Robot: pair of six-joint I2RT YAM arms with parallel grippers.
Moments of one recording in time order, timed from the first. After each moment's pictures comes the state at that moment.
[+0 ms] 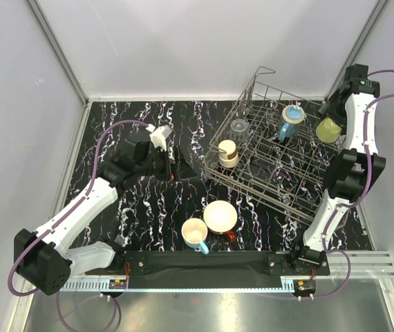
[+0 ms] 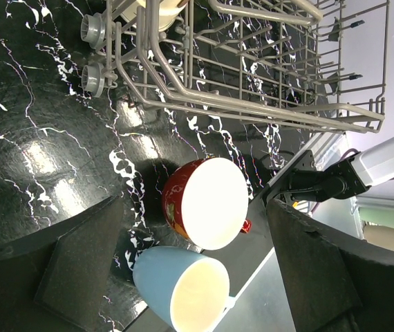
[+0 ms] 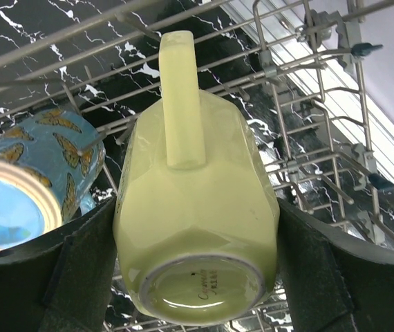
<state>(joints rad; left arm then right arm) -0.51 1.14 0.94 -0.40 0.47 -0.57 -0.28 2.03 2.15 -1.17 0.24 0.50</state>
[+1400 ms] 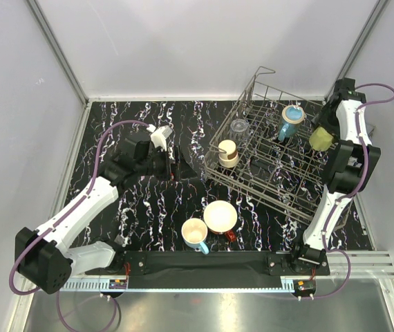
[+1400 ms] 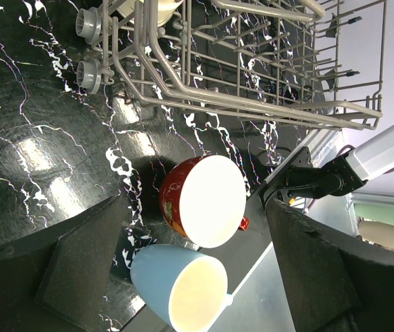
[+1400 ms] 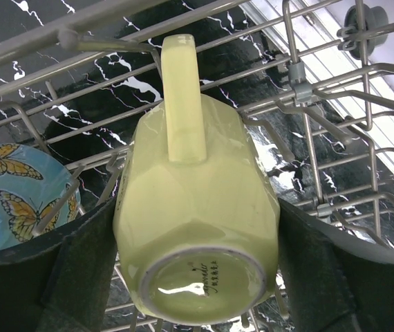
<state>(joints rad) -0.50 1.15 0.94 -0.40 0.49 -0.57 -0.28 2.13 2.00 -0.99 0.24 0.50</state>
